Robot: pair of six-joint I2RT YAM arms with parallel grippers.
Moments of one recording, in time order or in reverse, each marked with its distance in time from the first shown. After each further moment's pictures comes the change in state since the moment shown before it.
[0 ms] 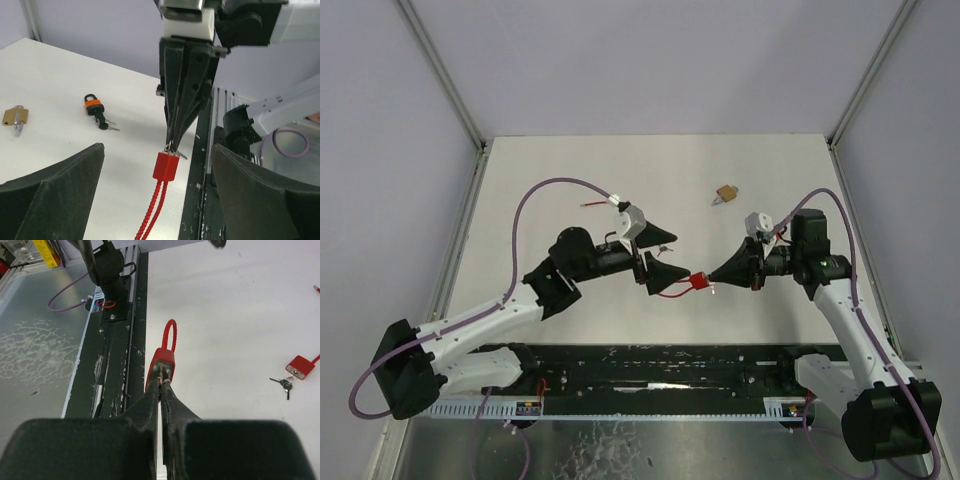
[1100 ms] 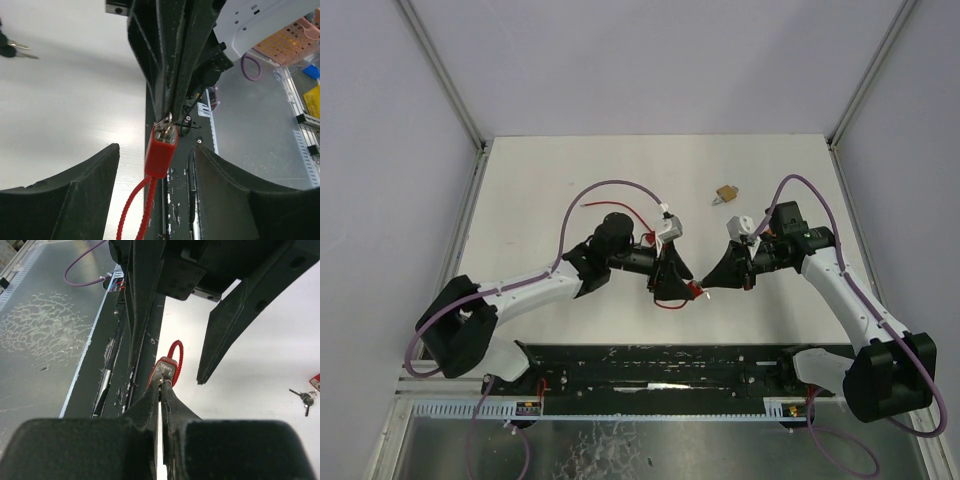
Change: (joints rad) left arm 0.069 0.331 0.091 -0.099 0.436 -0.041; right arm 0.103 0.222 0.183 -0.450 0.017 -0.501
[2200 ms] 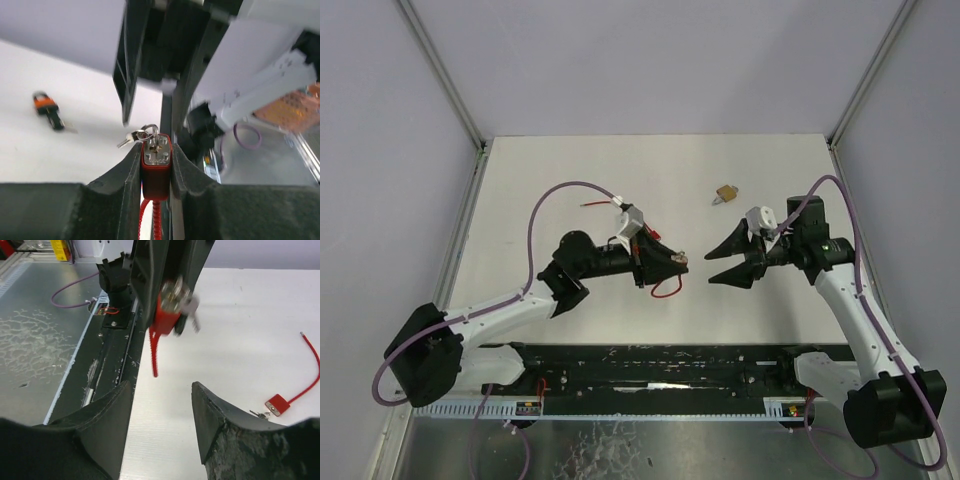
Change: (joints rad) left arm -0.012 -0.202 -0.175 0.354 -0.198 -0.148; right arm -0.064 -0.141 -0.005 0.261 -0.069 0.239
